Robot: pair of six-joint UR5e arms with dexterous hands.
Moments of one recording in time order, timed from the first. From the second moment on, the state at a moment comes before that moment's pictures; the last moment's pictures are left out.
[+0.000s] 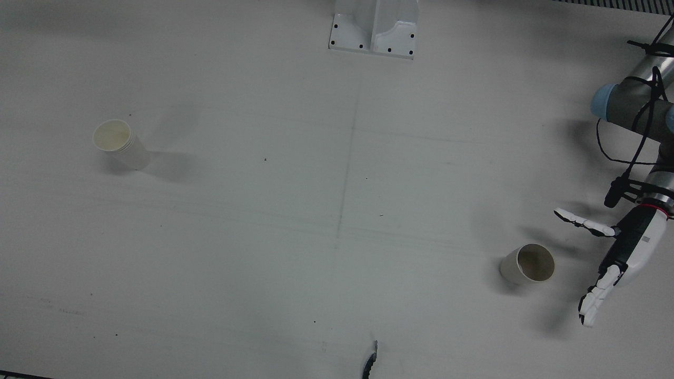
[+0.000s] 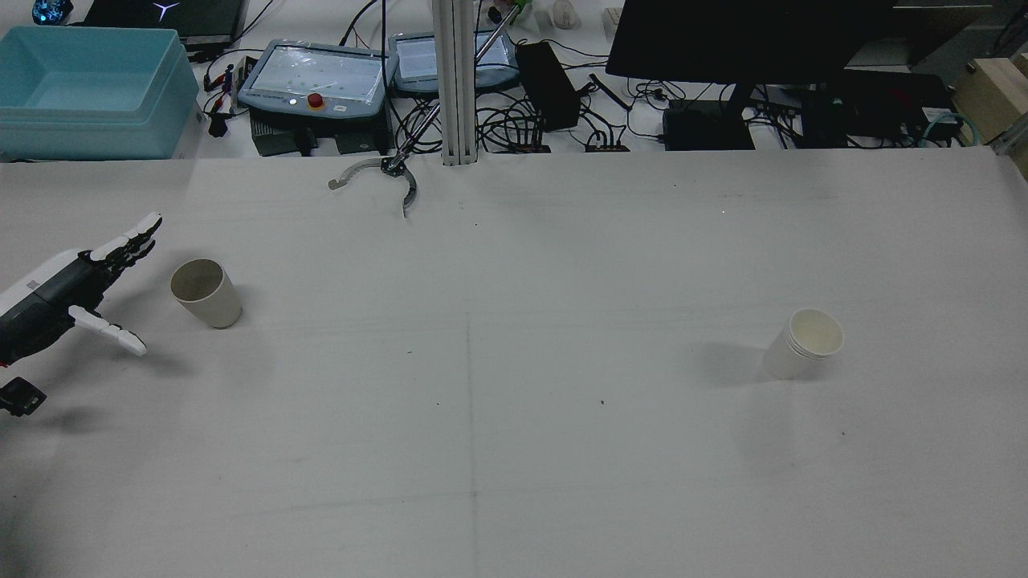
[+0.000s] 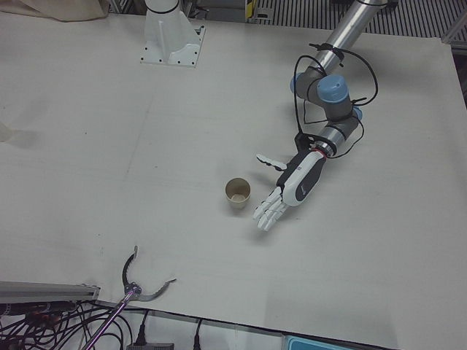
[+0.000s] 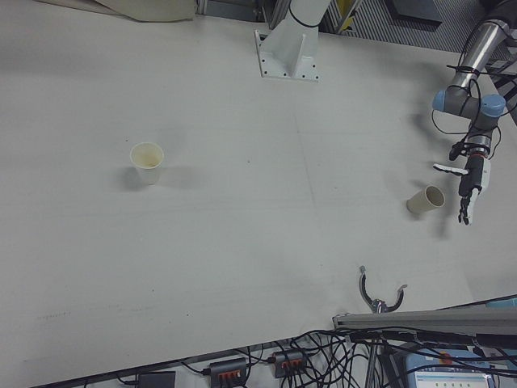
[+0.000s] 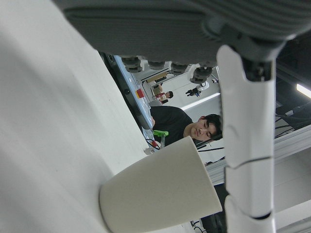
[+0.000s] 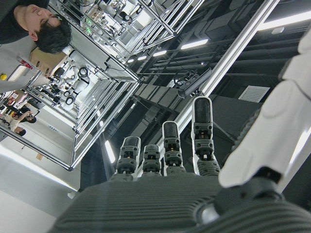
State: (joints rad) left arm -0.81 -1.62 -1.48 -0.38 1.27 0.60; right arm 1.58 -1.67 2.52 -3.69 -1.36 -0.67
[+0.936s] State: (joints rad) left arm -0.76 -1.72 -1.35 -0.41 1.27 0.60; right arm 1.56 -1.67 2.51 -3.69 -1.36 -0.67
